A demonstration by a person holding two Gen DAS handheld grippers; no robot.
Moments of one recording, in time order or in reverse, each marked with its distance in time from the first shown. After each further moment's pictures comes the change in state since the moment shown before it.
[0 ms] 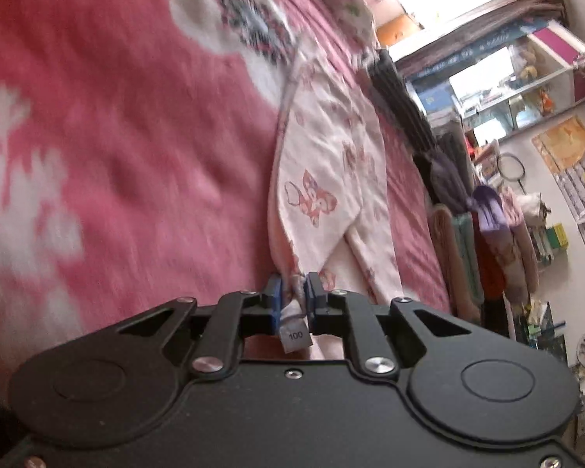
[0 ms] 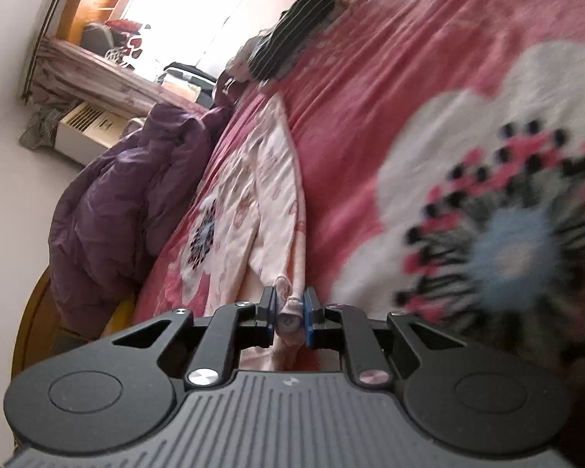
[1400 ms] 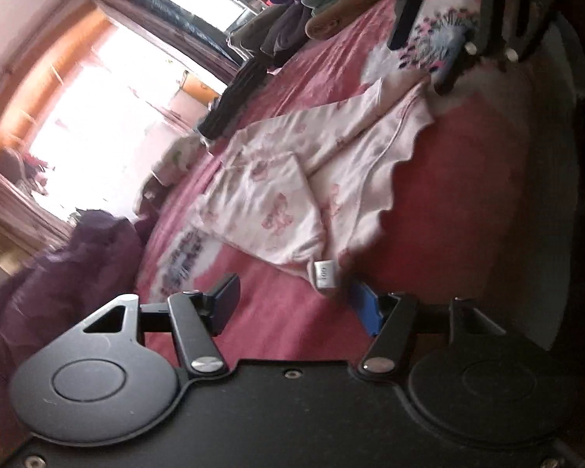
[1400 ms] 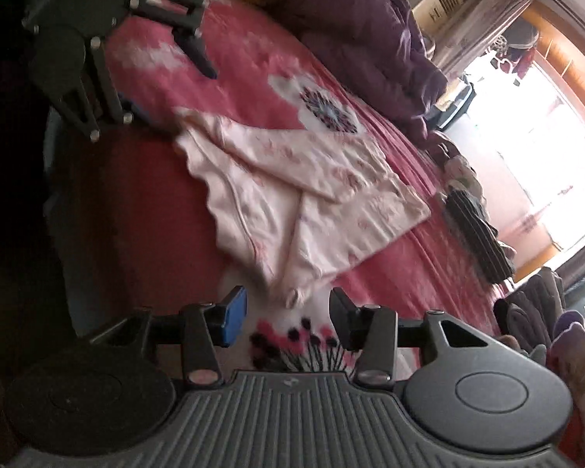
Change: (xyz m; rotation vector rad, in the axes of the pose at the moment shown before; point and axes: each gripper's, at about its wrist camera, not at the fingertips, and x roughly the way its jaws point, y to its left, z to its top) left arm 0.012 -0.050 -0.129 1.766 -0.233 0.585; right arm -0.016 0.066 -0.072 -1.792 0.154 -0.241
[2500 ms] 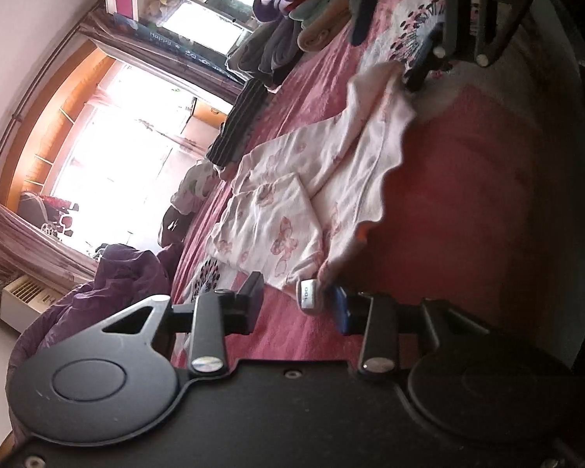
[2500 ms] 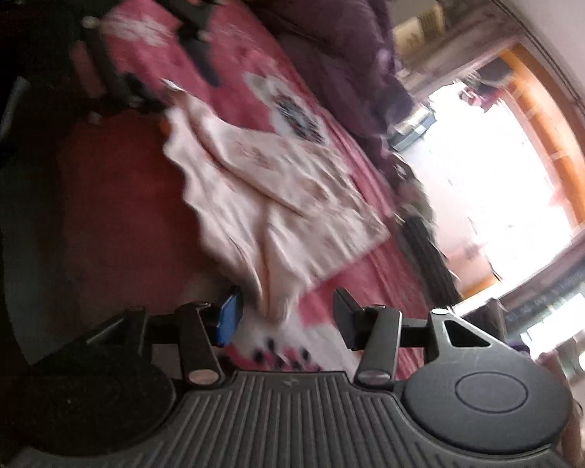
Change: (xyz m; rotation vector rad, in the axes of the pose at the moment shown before) left arm -0.001 -0.018 0.005 0.084 -0.034 0.081; right arm 0.011 0.019 -0.001 -0.110 0.016 -0.185
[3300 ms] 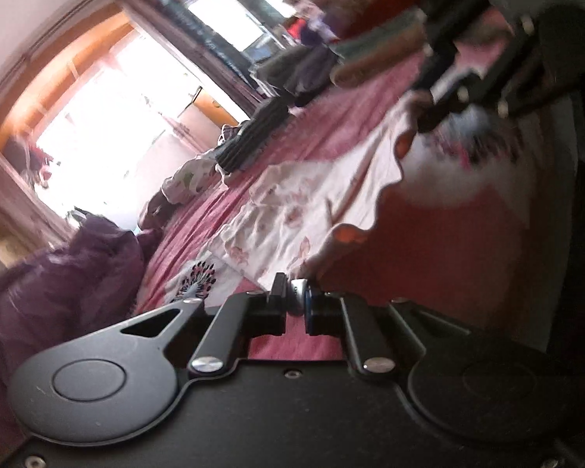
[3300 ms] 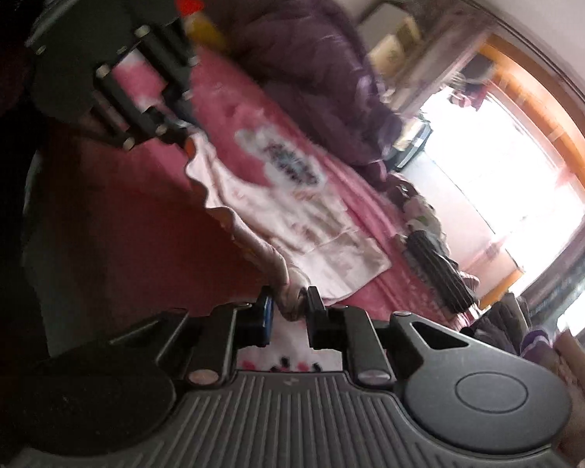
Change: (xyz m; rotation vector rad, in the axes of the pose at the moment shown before) left arm -0.023 0.066 0.018 -0.274 -0.042 -0.120; right arm -0.046 -0.033 0.002 0.211 -0.166 0.075
